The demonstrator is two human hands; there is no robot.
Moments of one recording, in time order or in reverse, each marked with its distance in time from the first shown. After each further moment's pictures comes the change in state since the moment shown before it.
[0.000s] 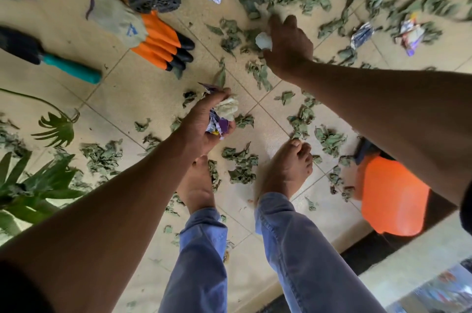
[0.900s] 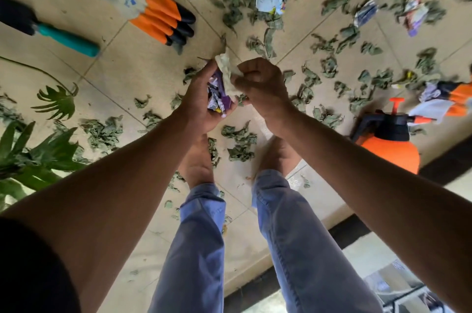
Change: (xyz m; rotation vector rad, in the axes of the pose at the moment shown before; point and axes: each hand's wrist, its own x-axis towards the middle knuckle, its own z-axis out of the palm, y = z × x) left_hand -0.016 -0.003 0.003 -0.090 -0.153 0.034; right_hand -0.139 -0.056 -0.010 1.234 -0.260 0.333
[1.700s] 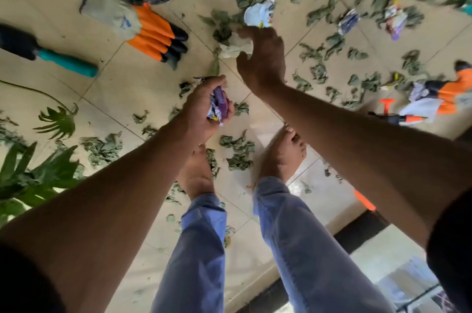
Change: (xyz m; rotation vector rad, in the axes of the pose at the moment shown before) left_hand 0.001 0.002 0.014 0.044 0.228 -0.039; right_hand 0.068 -0.015 -0.007 -0.799 0.373 -0.347
